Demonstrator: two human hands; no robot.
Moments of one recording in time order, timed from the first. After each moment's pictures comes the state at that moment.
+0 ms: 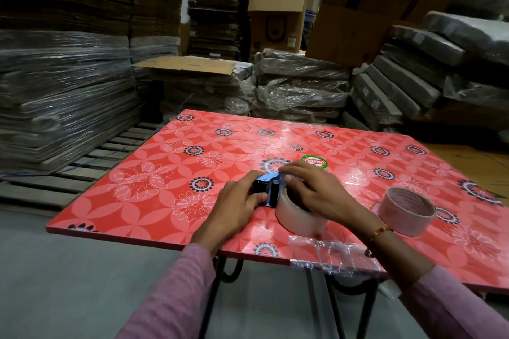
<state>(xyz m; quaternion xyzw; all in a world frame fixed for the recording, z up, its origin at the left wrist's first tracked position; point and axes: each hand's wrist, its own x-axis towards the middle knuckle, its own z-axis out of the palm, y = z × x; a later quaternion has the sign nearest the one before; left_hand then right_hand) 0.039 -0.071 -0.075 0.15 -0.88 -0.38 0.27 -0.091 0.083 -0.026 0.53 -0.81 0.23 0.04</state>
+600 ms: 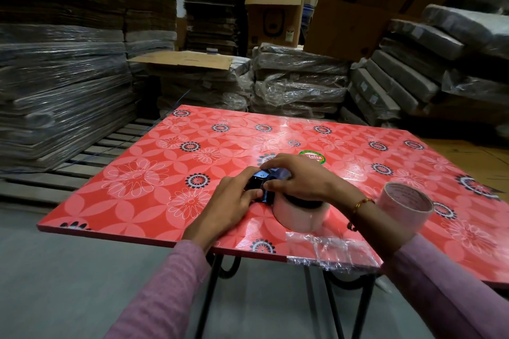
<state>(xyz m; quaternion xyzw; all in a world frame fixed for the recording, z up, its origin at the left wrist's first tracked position) 0.039 -0.077 -0.076 0.11 -0.89 -0.37 0.25 -0.090 0.055 -0.003 0.56 -0.82 0.14 -0.01</state>
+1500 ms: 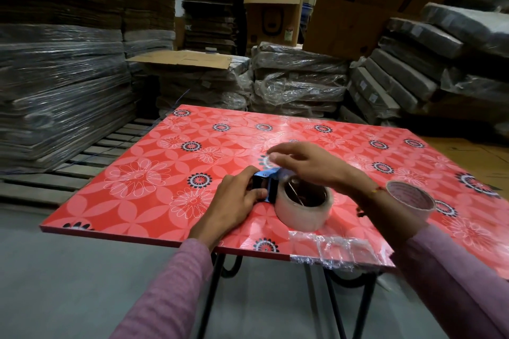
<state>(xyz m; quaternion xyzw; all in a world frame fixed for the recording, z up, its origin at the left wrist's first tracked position) 0.039 -0.074 -0.073 0.14 -0.88 -0.36 0.27 -0.088 0.062 0.017 0.53 -0.80 0.26 -0.09</state>
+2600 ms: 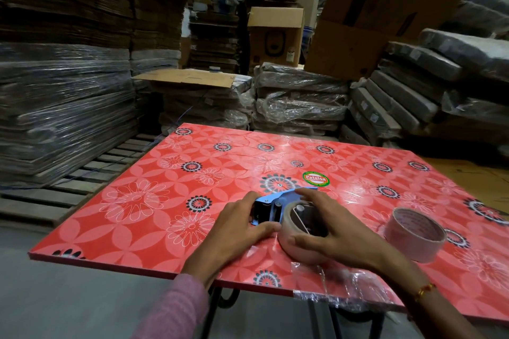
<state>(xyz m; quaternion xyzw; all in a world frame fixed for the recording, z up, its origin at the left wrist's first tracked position) 0.038 -0.073 -0.077 0.12 -0.88 -0.37 0.26 -0.089 0.117 -0.034 0.53 -0.81 0.26 -0.03</state>
